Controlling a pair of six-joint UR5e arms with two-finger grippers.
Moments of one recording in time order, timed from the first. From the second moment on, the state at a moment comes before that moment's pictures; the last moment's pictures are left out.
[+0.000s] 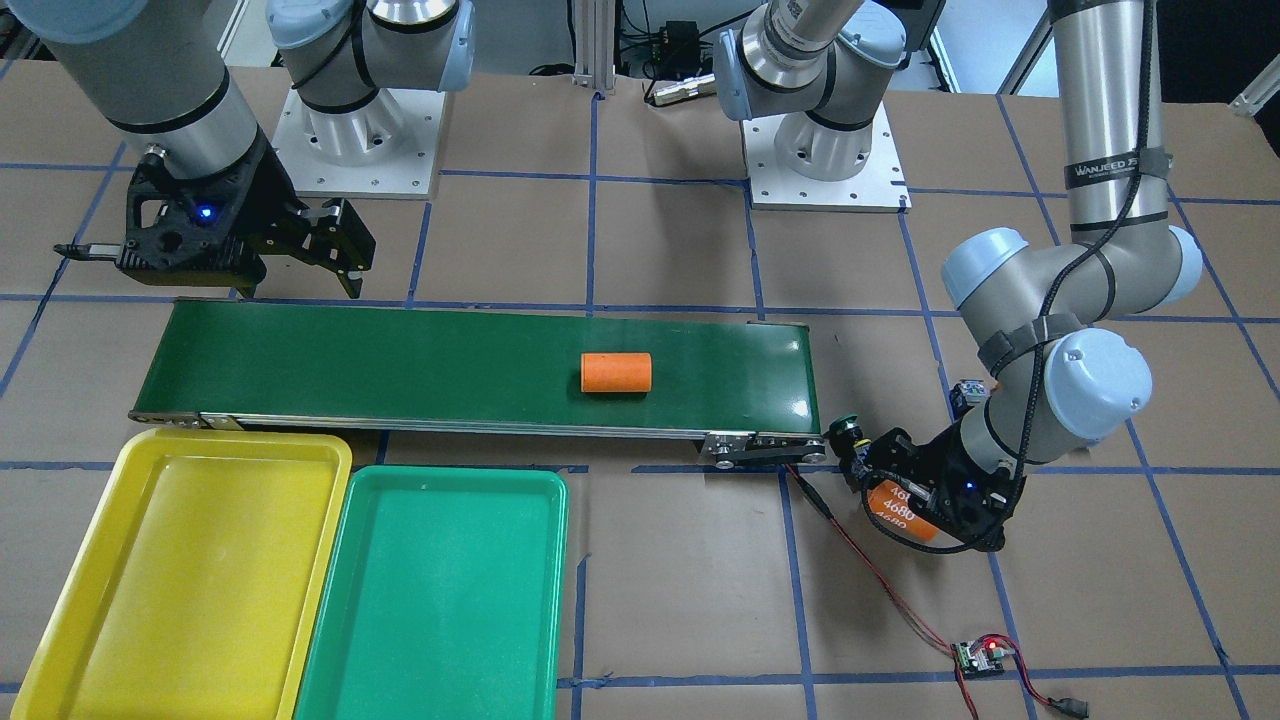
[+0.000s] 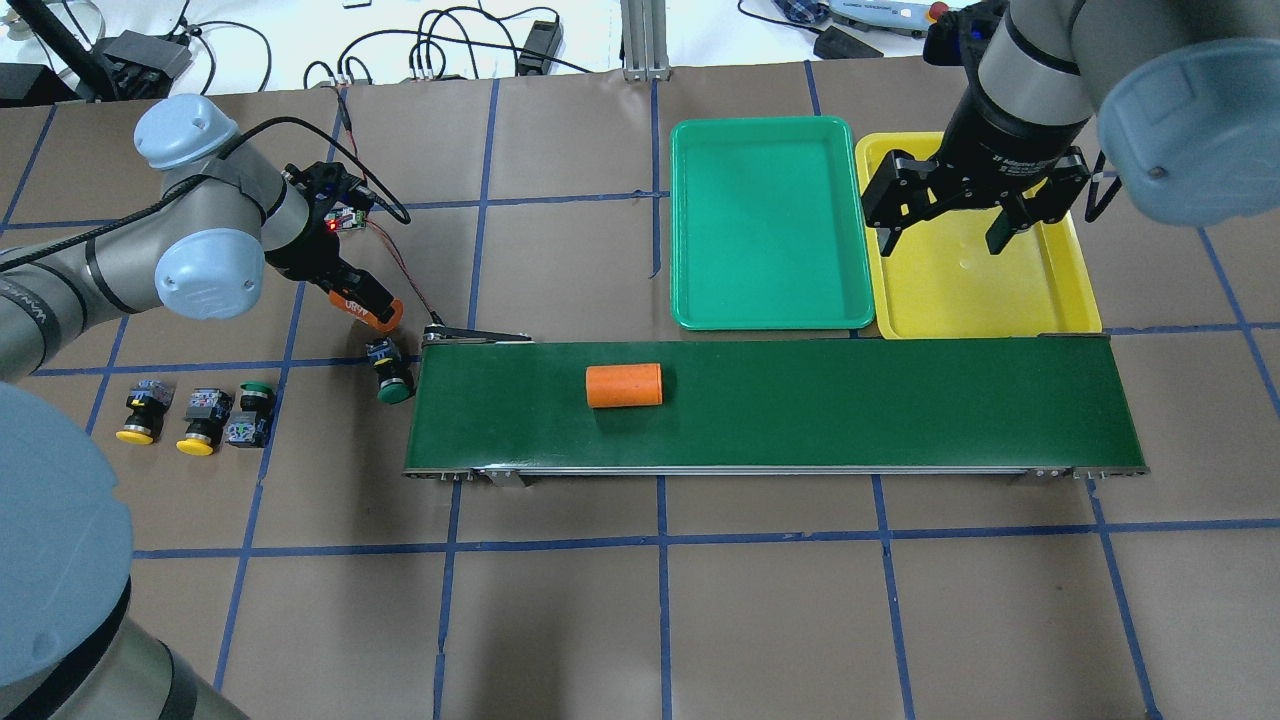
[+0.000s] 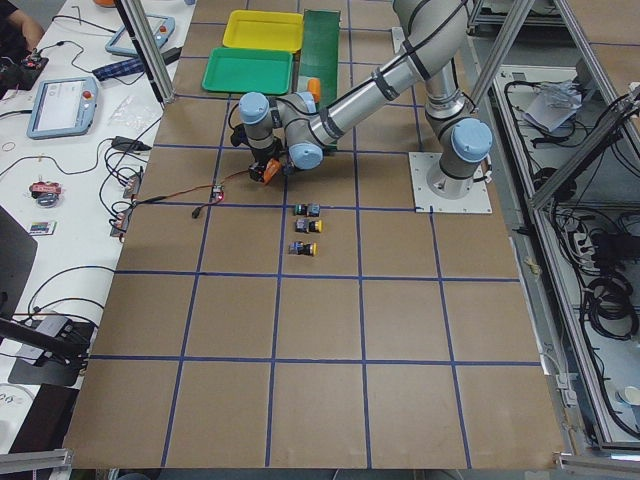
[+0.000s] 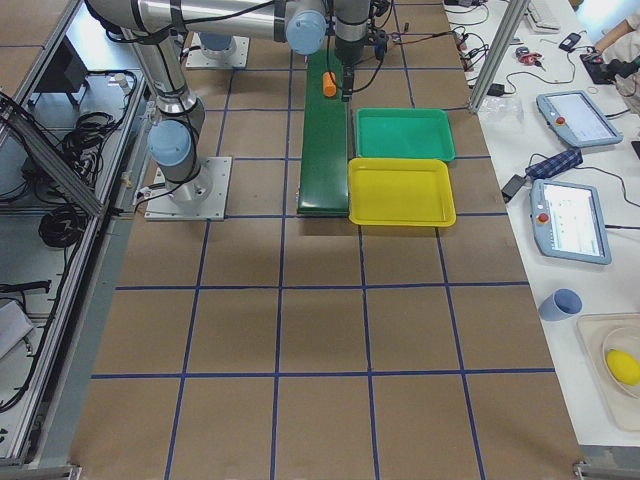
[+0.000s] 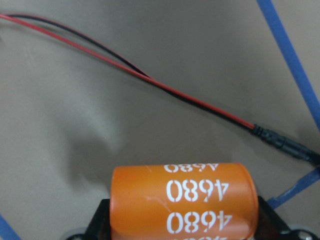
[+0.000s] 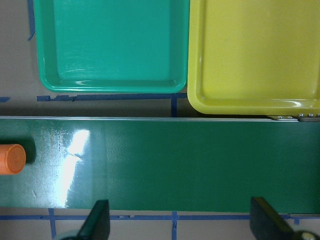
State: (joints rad) left arm -1.32 -2.01 -1.76 -0.96 1.47 0.78; right arm 1.54 -1.55 1.64 -1.65 -1.53 -0.02
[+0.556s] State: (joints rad) left arm -1.35 -1.85 -1.79 -1.10 1.47 0.43; right arm 1.54 -1.55 1.65 -1.65 -1.53 -0.02
